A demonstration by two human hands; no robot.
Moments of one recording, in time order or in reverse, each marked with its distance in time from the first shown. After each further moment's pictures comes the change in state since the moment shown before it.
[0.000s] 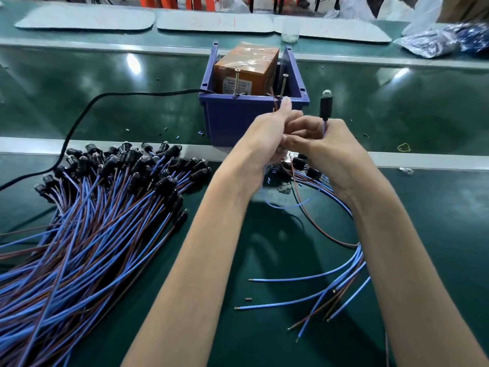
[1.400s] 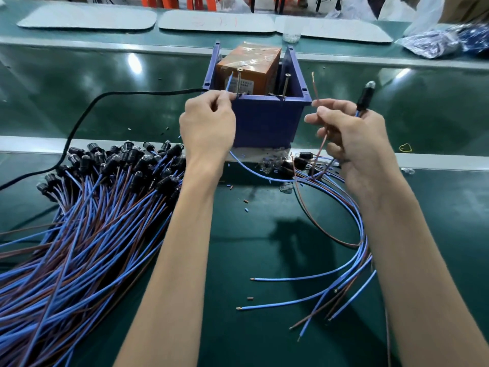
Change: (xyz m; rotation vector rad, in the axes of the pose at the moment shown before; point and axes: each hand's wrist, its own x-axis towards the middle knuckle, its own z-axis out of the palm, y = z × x) left_hand 0.004 -0.006 -0.053 0.245 0.656 0.324; right_hand 0.010 0.000 -0.015 0.195 0.299 0.049
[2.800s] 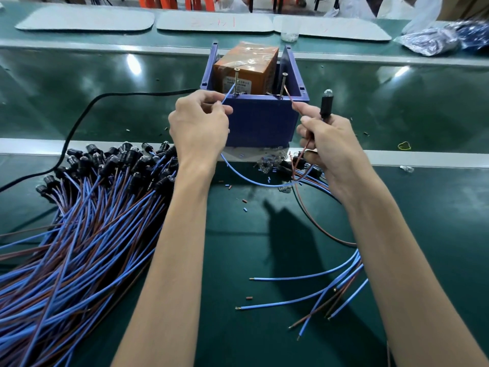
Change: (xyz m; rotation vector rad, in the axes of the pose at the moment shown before) left_hand 0.000 -0.001 -0.007 0.024 0.048 -0.021; right_hand 0.003 0.016 0.014 -0.128 -0.117 0.046
